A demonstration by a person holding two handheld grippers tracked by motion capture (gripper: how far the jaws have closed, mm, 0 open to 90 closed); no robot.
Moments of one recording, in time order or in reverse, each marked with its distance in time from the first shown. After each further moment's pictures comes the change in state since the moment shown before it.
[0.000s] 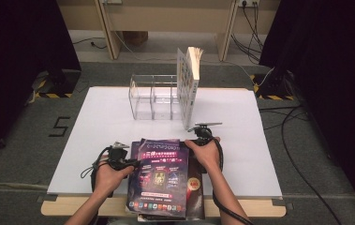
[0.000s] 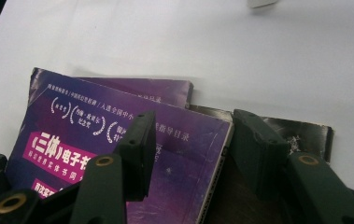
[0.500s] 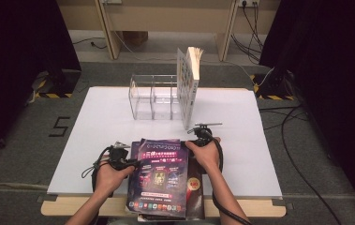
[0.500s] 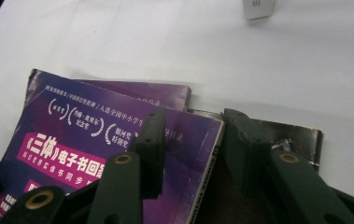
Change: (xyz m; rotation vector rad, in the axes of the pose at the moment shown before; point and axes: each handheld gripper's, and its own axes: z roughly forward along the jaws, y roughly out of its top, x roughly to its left) left arm -0.002 0.001 0.000 0.012 0.017 0.012; right arm 0.004 -0.002 -0.004 -0.034 -0.033 -0.031
